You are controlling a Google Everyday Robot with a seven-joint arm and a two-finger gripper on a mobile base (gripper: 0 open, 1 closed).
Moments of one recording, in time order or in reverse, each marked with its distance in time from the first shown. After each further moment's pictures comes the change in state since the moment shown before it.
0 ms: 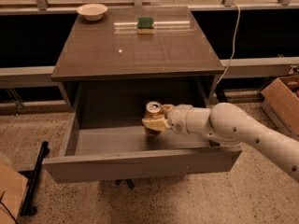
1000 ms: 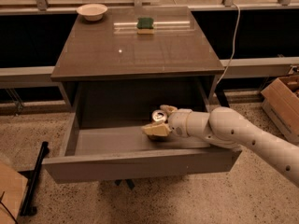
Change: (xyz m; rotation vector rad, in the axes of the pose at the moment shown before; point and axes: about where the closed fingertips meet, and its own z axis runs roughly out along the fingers) arm 0.029 -0.009 0.010 -0.019 0.004 0.014
